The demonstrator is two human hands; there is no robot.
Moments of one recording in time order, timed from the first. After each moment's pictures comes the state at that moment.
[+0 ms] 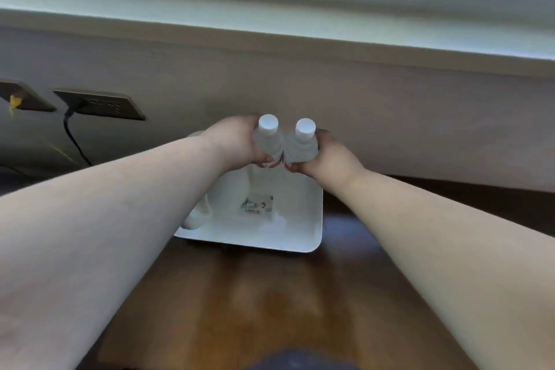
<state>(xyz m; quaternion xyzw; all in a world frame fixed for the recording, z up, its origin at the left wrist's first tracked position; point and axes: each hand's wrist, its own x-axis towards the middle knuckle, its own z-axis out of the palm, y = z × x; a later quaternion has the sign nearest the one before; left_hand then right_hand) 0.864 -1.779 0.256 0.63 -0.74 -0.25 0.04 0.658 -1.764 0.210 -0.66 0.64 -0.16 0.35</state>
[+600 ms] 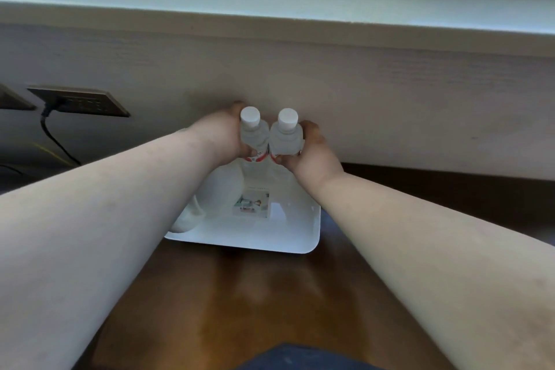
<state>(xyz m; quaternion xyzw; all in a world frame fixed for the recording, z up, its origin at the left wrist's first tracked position) 0.859 -1.805 0.235 0.66 -0.72 -0.23 0.00 0.675 -1.776 0.170 -0.58 0.66 -0.27 0.41</state>
